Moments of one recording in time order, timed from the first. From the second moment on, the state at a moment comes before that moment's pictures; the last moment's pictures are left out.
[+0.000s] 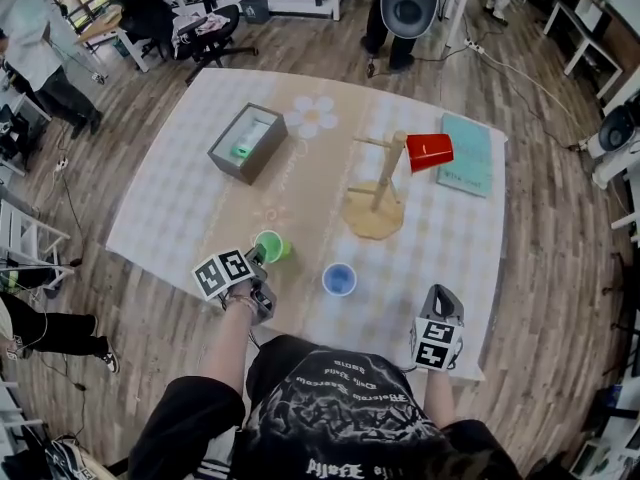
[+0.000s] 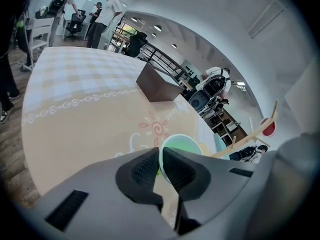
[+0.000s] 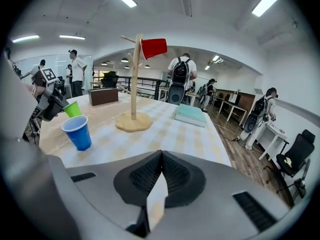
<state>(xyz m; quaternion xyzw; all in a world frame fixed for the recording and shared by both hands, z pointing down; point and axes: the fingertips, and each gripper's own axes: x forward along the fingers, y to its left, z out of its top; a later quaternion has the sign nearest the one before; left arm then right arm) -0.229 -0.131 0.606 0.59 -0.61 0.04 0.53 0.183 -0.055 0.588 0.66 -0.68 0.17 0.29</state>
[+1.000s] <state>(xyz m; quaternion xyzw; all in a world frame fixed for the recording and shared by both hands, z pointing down) -0.180 -0.197 0.462 0.69 -0.66 0.08 0.29 0.182 -0.035 0.596 0.66 -0.66 0.18 0.31</state>
